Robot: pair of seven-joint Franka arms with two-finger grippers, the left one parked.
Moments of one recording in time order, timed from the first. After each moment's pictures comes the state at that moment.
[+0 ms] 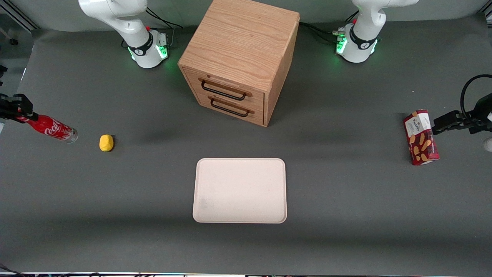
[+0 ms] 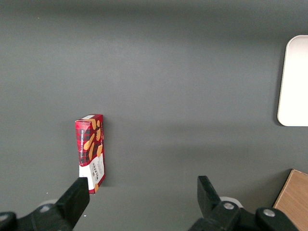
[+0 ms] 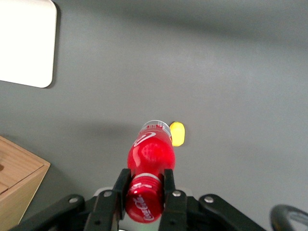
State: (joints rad) arm 0.06 0.08 -0.19 -1.43 0.01 1.46 -0.28
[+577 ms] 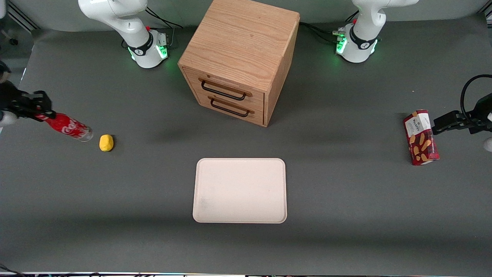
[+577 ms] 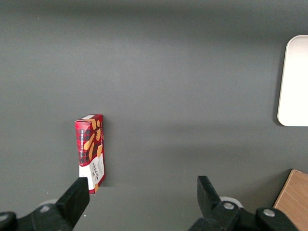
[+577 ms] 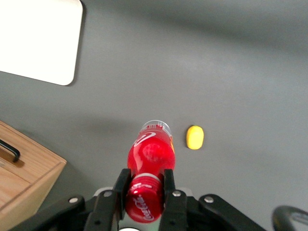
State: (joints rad) arm 0.21 0.11 -0.18 -1.39 0.01 1.44 -0.17
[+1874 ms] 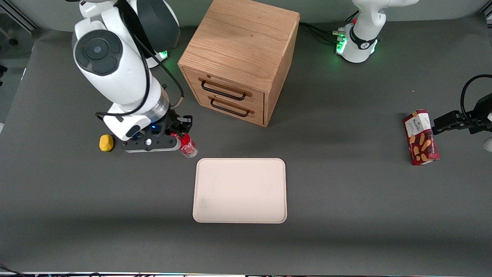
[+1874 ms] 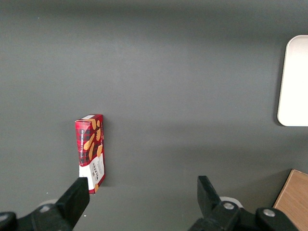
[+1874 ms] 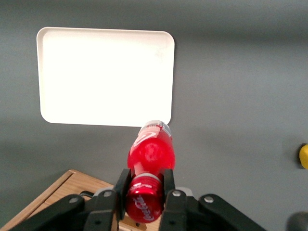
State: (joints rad) arm 0.61 0.49 -0.18 -1.05 0.08 1.52 0.45
